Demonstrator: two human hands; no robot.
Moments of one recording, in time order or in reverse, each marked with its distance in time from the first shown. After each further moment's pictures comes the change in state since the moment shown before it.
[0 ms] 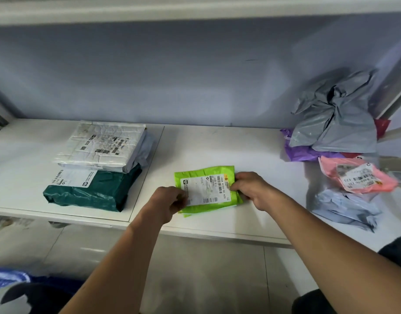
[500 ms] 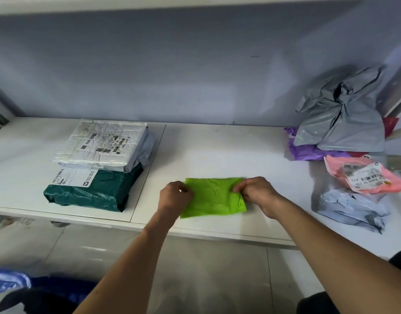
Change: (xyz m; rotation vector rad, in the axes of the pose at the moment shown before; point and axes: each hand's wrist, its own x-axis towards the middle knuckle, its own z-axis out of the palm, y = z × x) left_hand 0.004 -0.013 0.004 0.731 0.146 0.475; right_hand 0.002 0.021 -0.002 0.003 0.060 -0.043
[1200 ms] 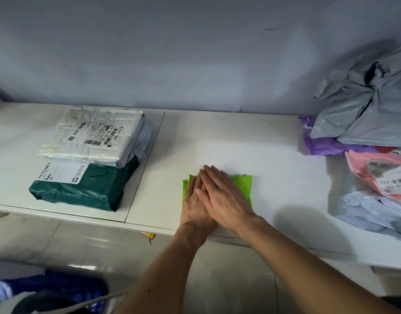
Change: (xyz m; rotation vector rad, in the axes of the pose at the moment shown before) left_hand 0.004 -0.016 0.076 0.812 0.029 0.579; right_hand 0.004 0.008 0.082 -1.013 0.109 -0.815
